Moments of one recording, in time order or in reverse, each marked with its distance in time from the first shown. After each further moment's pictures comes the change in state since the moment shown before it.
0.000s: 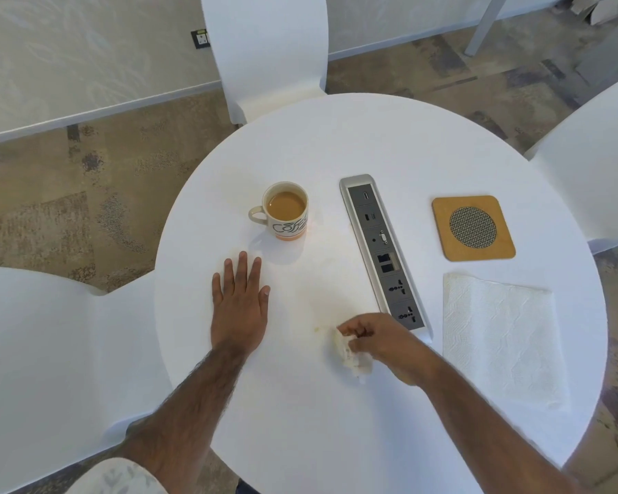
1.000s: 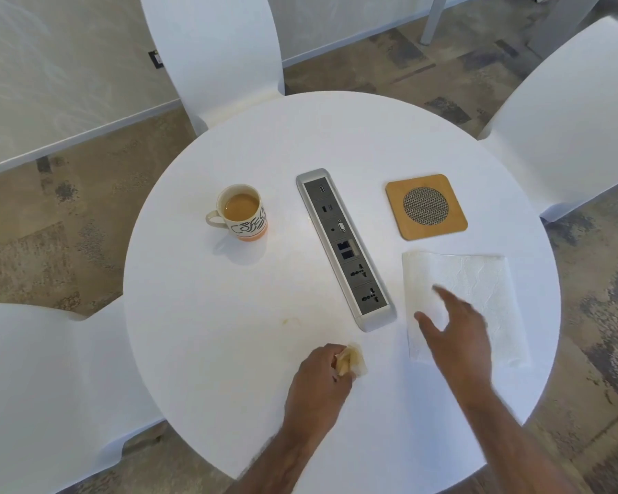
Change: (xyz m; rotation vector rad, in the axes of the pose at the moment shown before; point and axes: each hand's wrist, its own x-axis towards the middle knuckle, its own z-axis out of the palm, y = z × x) left_hand -0.131 0.168 -0.024 -0.728 -0.437 -0.103; right_hand -0.084 0.071 -0.078 -0.533 0.970 -0.066
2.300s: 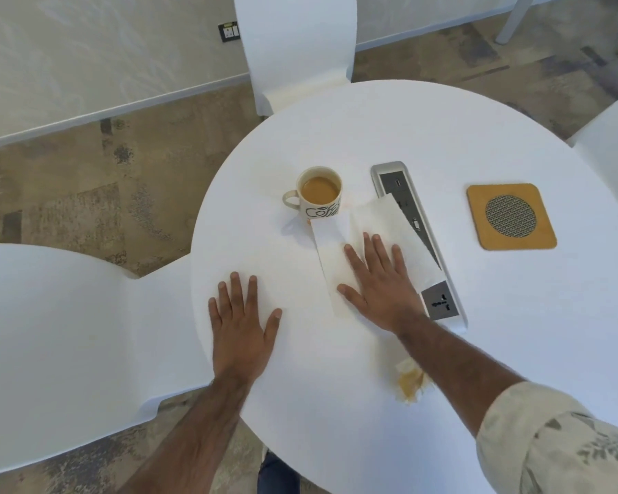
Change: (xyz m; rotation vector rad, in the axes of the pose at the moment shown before) left_hand 0.046 -0.153 -0.146 0.683 0.449 -0.058; right_hand 0.041 -0.136 0.155 -0.562 -0.236 -0.847
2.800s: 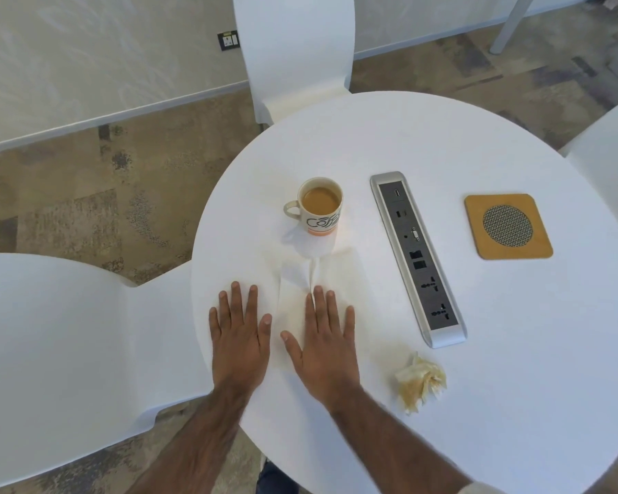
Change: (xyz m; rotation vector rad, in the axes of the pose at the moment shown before) left_hand 0.001 -0.007 0.002 -0.077 0.059 0.023; right_hand -0.051 -0.145 0.000 0.228 -0.035 0.186
